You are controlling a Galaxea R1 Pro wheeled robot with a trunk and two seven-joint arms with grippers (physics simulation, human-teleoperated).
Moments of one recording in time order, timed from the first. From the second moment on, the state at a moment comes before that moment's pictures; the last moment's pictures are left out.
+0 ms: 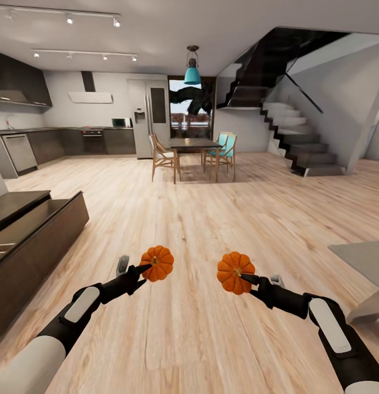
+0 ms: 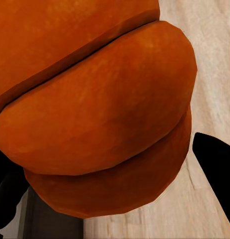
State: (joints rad) left arm -0.66 0.17 -0.18 -0.69 1.27 0.62 -0.30; right arm -0.43 -0.19 -0.11 -1.13 -0.99 0.95 0.29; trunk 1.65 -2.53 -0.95
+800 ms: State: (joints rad) left arm -0.66 0.17 -0.18 -0.69 1.27 0.61 -0.30; right arm -0.43 -0.19 -0.11 -1.13 -1.00 0.95 0.29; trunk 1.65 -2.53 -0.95
